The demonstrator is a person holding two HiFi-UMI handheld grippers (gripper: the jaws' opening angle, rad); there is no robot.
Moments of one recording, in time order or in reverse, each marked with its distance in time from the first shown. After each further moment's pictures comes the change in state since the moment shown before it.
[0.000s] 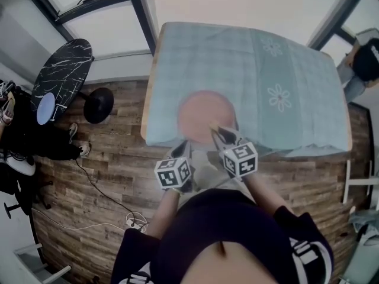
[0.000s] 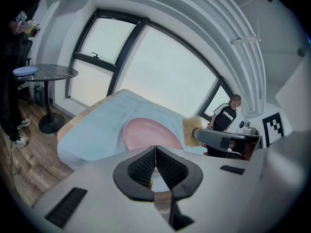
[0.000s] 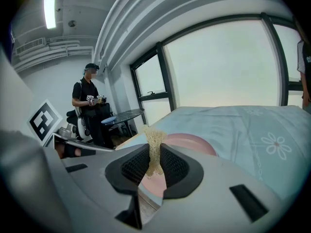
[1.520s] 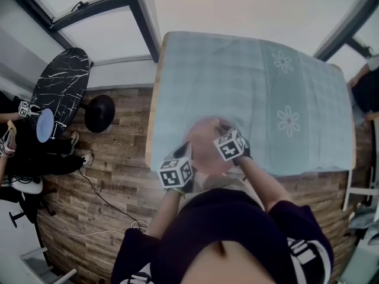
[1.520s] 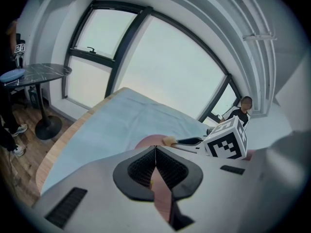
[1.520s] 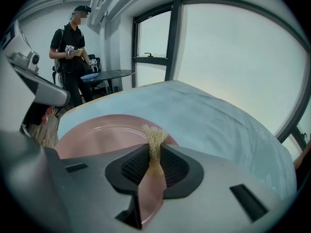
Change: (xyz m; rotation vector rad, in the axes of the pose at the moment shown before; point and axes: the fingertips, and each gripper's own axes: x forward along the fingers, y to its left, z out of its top) left arm 0.093 0.043 0.081 -0.007 0.055 0.022; right arm 0.167 -0.114 -0.019 -0.281 0.402 -0.131
